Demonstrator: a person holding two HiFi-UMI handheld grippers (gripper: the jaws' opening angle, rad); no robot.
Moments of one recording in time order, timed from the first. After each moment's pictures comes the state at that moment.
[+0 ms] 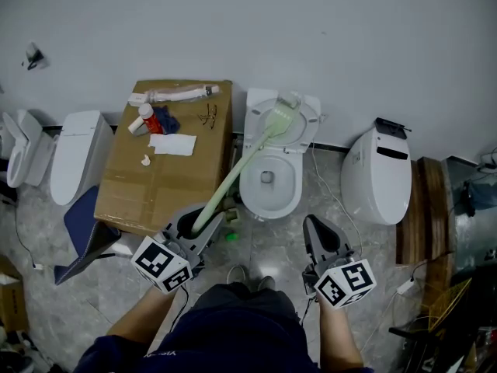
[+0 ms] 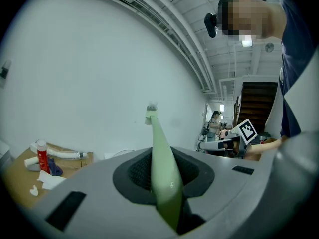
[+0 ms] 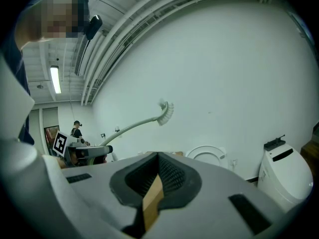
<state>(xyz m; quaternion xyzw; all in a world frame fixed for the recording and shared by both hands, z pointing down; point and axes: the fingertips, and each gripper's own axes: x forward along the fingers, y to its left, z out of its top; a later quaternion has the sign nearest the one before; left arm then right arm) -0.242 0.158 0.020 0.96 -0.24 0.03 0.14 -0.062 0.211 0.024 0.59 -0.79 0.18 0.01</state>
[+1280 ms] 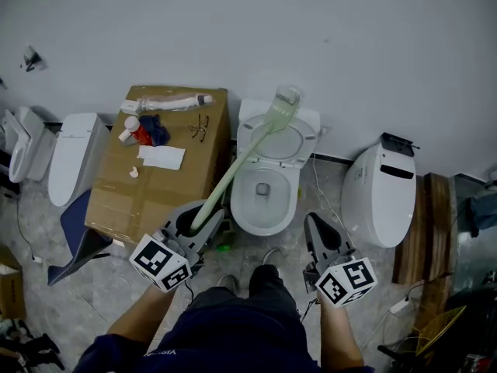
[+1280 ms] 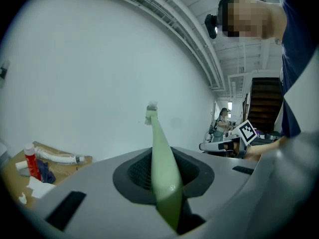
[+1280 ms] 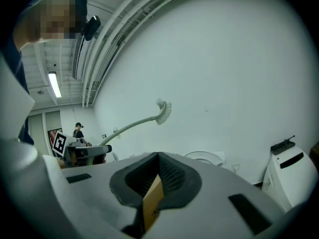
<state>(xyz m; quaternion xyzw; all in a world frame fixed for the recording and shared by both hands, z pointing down) -0.158 0.075 0.027 0.95 -0.28 0.04 0.14 0.029 0.118 0.039 0.56 -0.80 0.19 0.01</state>
